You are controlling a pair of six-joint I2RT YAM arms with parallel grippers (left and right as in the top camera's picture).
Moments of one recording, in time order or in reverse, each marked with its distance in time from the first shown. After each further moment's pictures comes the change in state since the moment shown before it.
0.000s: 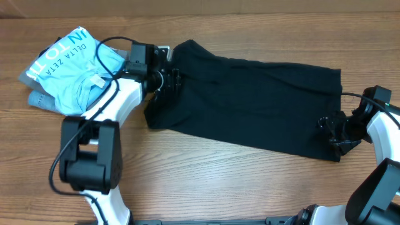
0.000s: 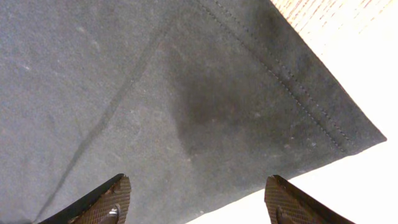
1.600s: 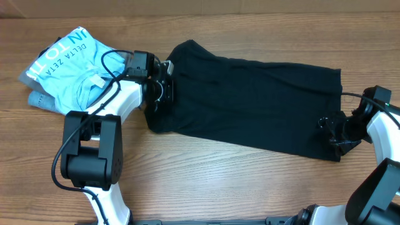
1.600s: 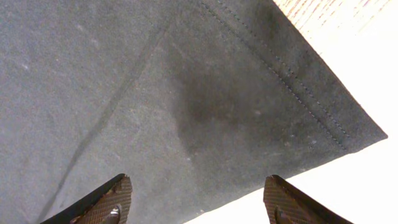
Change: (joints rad) left arm 0.019 0.014 -0.031 -0.127 0.084 -0.003; right arm 0.000 0.000 0.000 -0.002 0.000 0.000
